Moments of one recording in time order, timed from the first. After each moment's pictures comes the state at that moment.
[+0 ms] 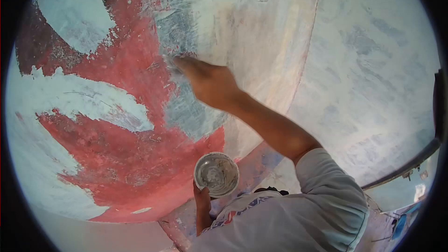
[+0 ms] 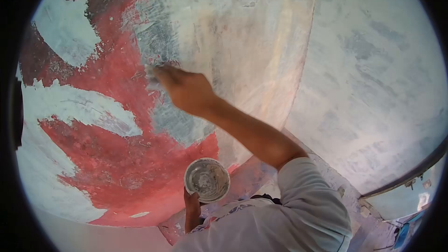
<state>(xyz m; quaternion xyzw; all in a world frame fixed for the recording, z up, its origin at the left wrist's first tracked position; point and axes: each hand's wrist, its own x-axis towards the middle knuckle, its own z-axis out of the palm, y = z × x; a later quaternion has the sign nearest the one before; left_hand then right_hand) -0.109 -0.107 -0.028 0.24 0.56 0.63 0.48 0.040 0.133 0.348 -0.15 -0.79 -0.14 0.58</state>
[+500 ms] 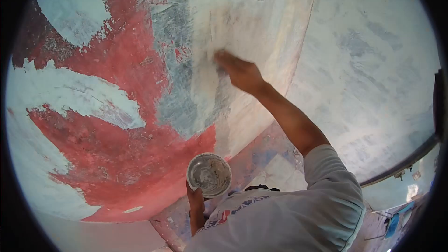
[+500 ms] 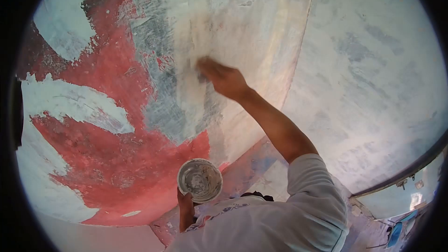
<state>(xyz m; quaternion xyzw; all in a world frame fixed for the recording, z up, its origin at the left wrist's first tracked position) -0.106 -0.113 -0.035 0.23 0.56 0.63 0.49 0.131 0.221 0.278 -0.20 -0.83 -0.23 0.47</state>
